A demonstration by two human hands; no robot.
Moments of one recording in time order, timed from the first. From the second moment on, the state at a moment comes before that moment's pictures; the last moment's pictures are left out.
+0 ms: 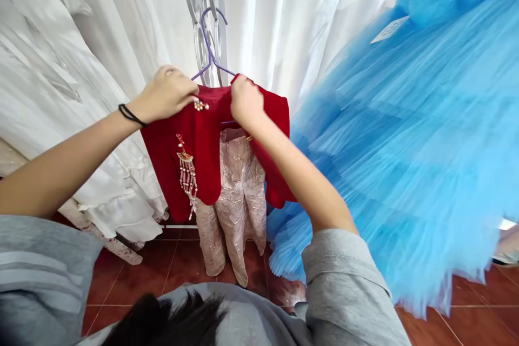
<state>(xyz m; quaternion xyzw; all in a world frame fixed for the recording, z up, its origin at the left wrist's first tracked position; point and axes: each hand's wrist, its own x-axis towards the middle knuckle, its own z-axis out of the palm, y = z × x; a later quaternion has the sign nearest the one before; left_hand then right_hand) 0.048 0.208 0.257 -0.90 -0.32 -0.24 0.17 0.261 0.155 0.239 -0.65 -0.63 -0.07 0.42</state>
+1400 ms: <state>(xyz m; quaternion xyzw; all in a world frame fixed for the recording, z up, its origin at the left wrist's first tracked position) 0.116 0.161 0.097 -0.85 -0.43 -0.29 0.10 0.331 0.132 -0.107 -0.74 -0.45 0.06 0.49</state>
